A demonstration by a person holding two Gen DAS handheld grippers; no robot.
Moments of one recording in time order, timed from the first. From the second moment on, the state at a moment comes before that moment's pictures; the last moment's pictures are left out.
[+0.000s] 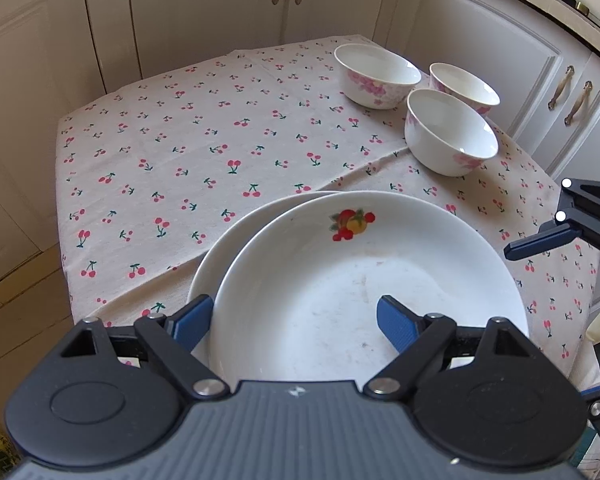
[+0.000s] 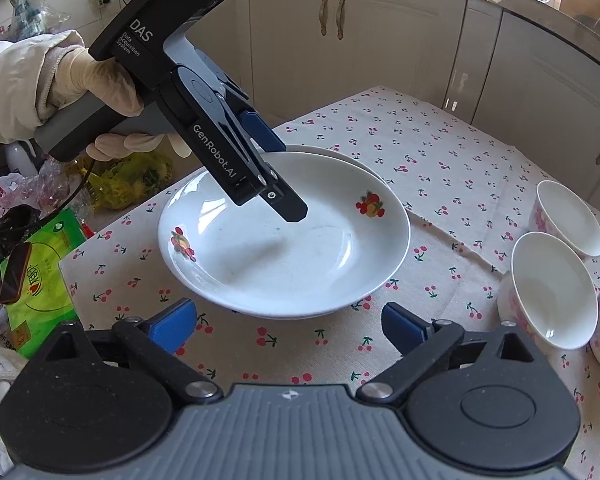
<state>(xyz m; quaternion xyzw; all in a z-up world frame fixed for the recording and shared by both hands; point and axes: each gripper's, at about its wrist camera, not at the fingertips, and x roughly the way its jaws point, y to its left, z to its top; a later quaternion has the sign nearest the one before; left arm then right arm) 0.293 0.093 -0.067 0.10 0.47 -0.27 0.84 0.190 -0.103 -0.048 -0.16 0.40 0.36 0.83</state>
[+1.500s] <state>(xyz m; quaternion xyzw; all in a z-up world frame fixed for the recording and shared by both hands) 0.163 0.013 -0.029 0.04 0.26 -0.18 0.95 0.133 -0.221 -0.042 -0.10 0.29 0.12 0.94</state>
